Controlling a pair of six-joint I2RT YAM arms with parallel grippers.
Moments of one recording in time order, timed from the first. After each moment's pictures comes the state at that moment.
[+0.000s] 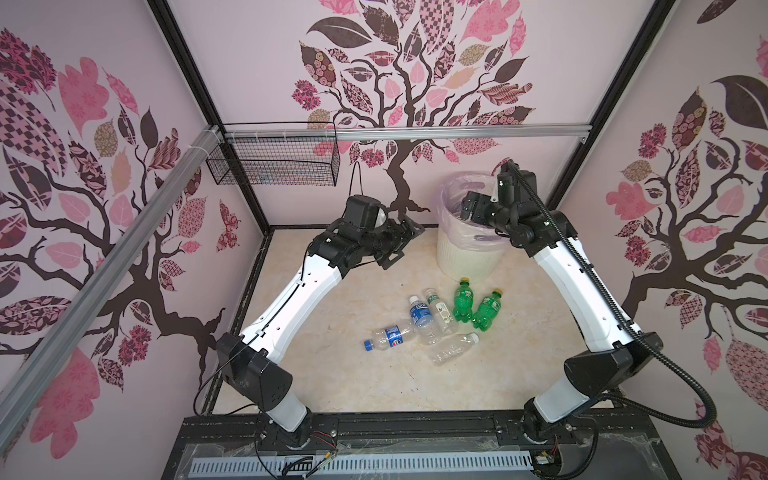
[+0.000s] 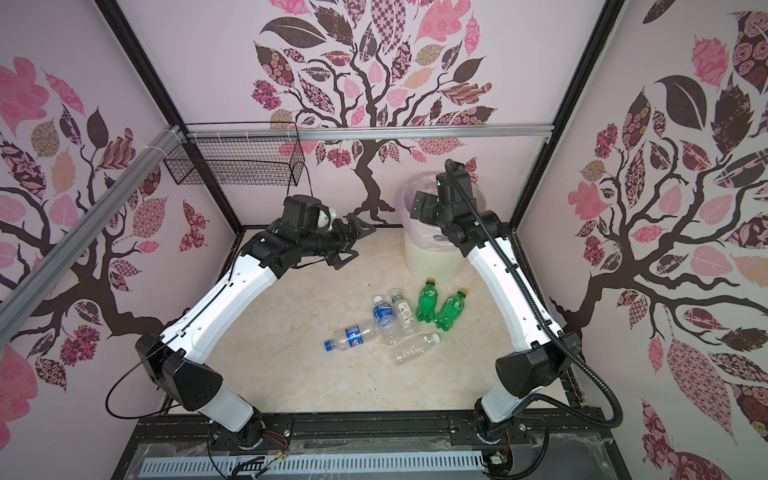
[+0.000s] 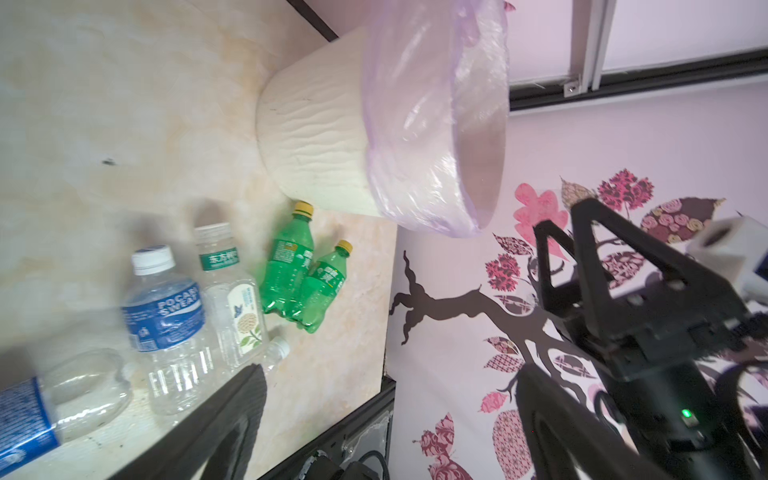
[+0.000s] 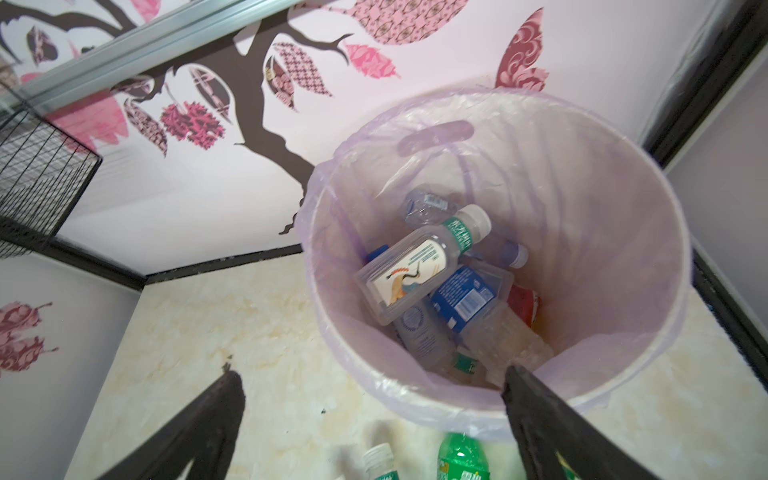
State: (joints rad) left arm -0.51 1.60 1.71 -0.68 0.38 -1.12; right arm 0.37 1.61 1.91 -0.78 0.21 0.44
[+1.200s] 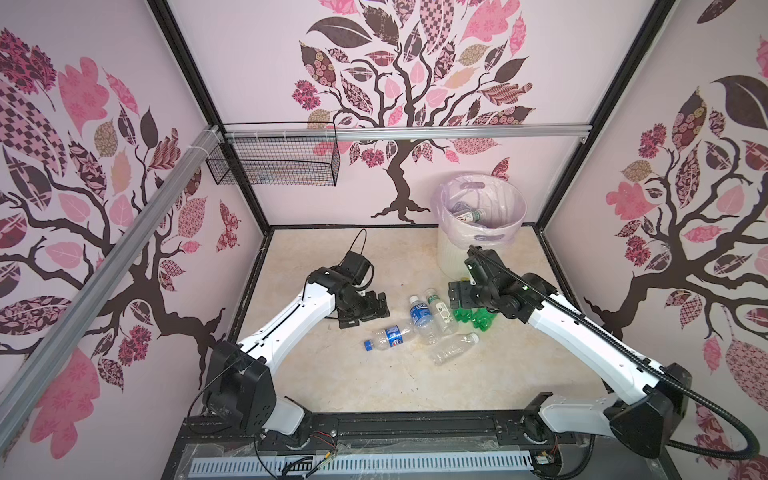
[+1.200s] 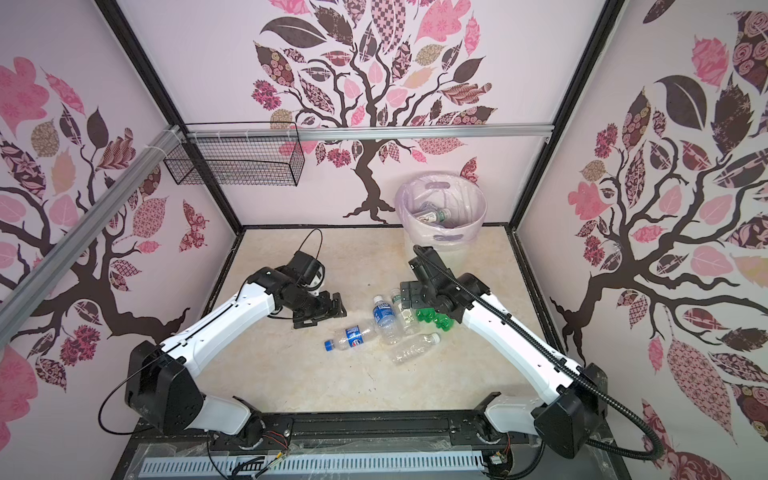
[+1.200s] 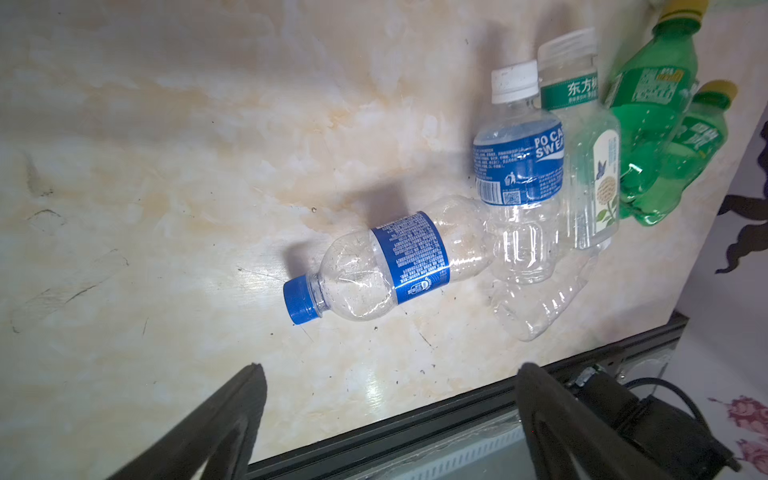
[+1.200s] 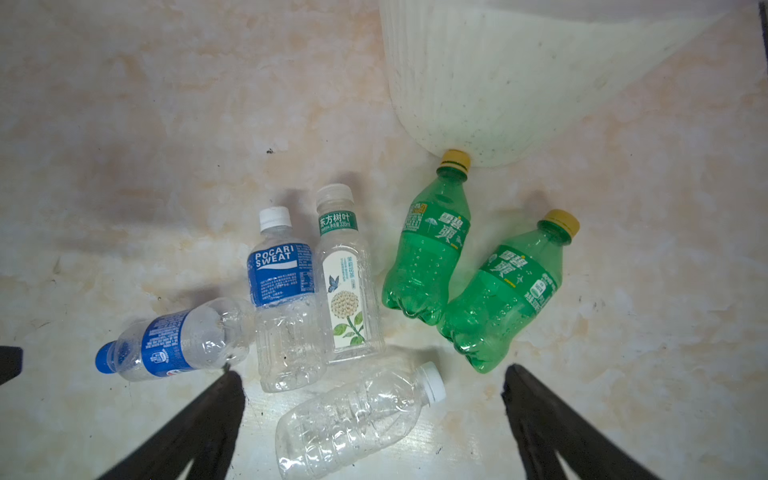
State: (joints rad) left arm -0.52 1.47 1.23 -1.01 0.25 -0.60; right arm 0.61 1.28 1.21 -0.88 0.23 0.45
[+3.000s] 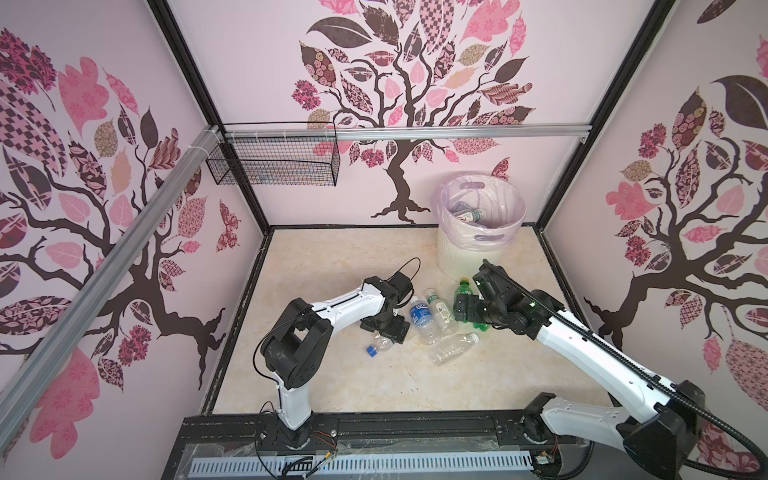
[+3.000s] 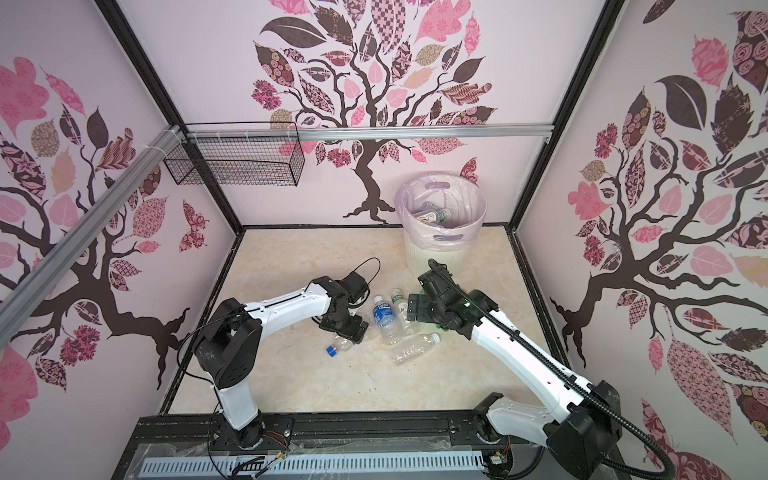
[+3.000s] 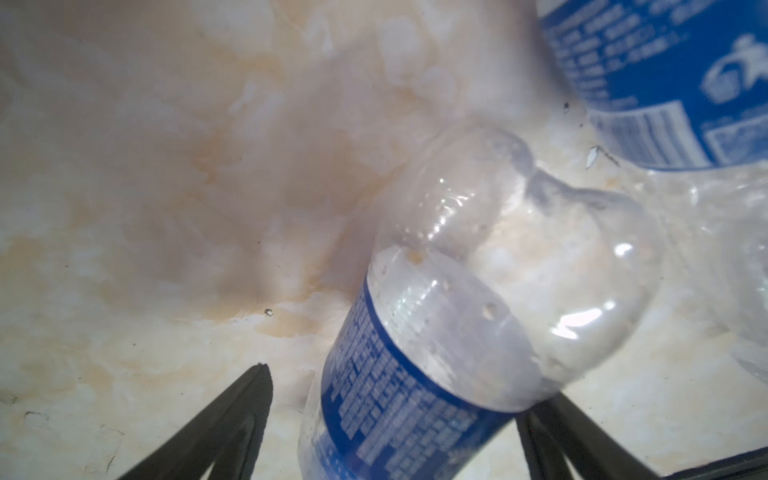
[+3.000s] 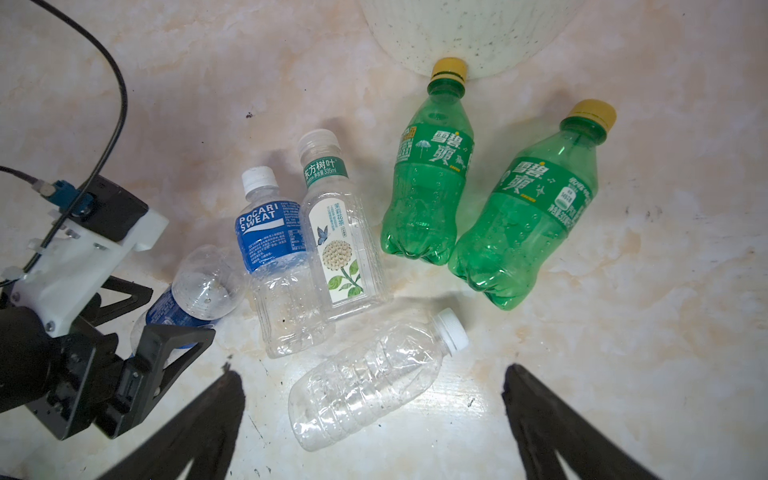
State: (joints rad) left arm -0.70 1.84 1.29 -0.94 0.03 -0.28; right arm 0.59 1.17 1.04 -0.84 0.15 0.62
